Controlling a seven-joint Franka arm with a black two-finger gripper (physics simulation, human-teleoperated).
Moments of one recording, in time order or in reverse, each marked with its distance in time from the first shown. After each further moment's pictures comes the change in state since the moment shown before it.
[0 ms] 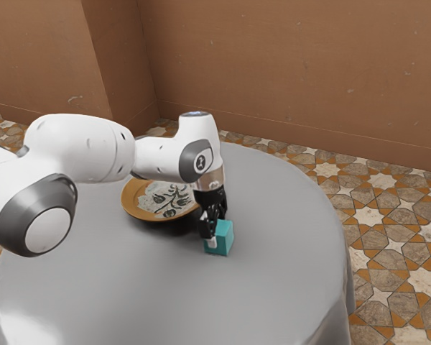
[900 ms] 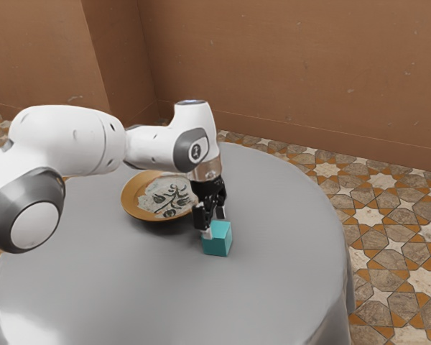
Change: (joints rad) arm -0.001 -0.063 0.002 -0.017 0.022 -0.027 0.015
